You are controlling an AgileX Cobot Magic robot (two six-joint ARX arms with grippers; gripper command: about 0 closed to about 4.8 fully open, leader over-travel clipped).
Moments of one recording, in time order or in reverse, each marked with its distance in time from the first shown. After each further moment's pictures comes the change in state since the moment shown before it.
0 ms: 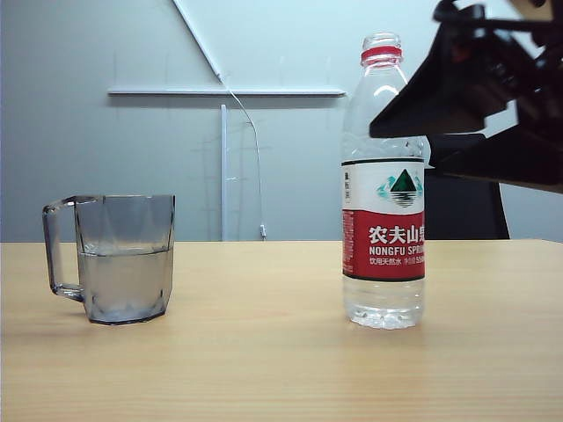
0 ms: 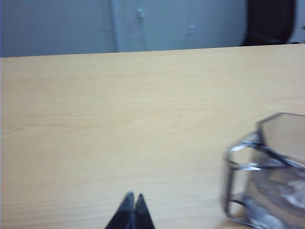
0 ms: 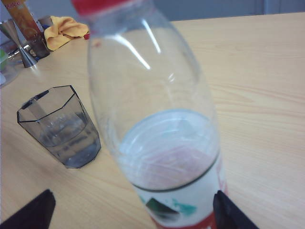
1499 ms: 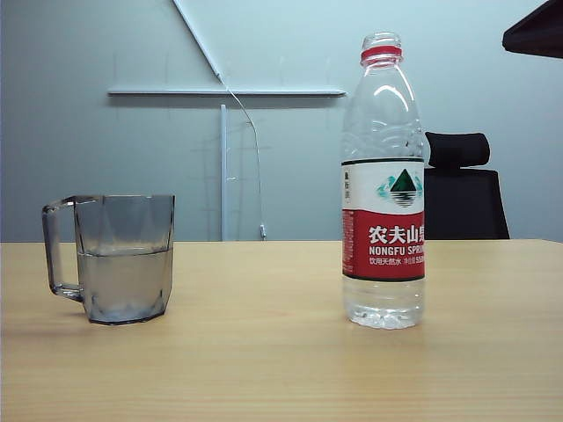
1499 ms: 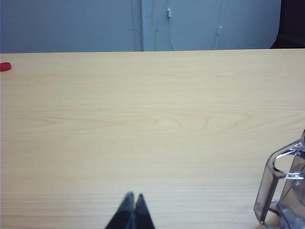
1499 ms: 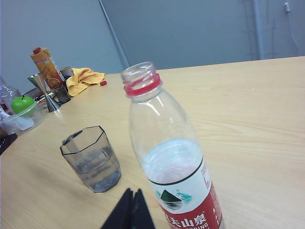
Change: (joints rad) left arm 0.091 0.000 0.000 0.000 0.000 0.000; right arm -0.001 -0.687 -0.001 -0.521 0.026 0.046
